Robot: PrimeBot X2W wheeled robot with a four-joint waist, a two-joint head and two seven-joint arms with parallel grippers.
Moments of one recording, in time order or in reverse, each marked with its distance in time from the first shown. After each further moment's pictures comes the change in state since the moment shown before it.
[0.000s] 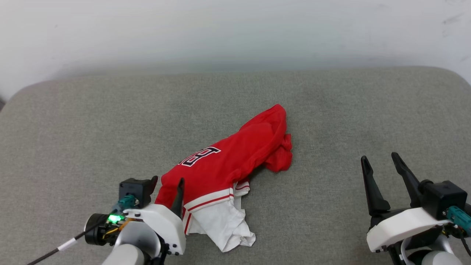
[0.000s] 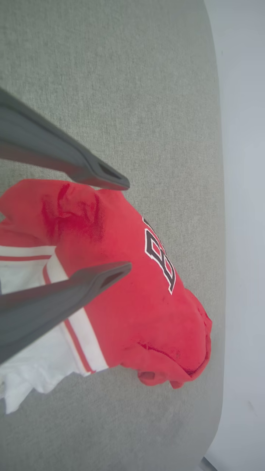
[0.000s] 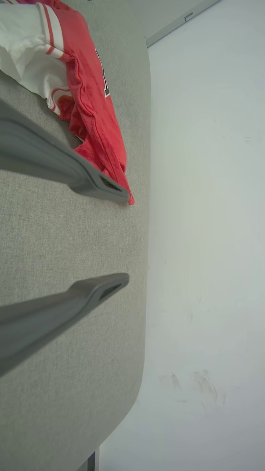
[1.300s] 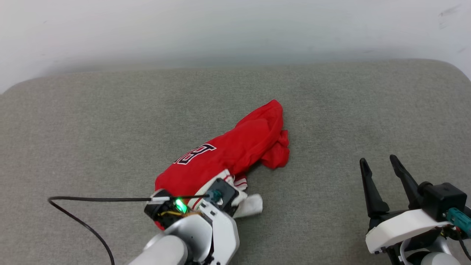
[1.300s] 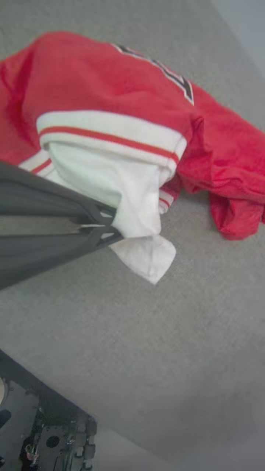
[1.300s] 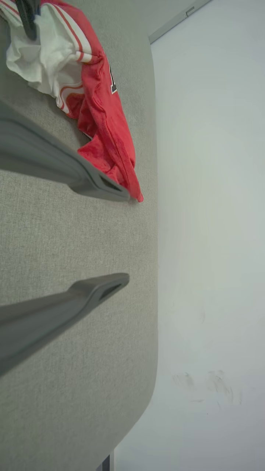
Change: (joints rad) left arm -0.170 0.024 -0.334 -0.067 0.090 -0.214 0.413; right arm 0.011 0.000 0.008 0.007 0.021 0.000 -0.002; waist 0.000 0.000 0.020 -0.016
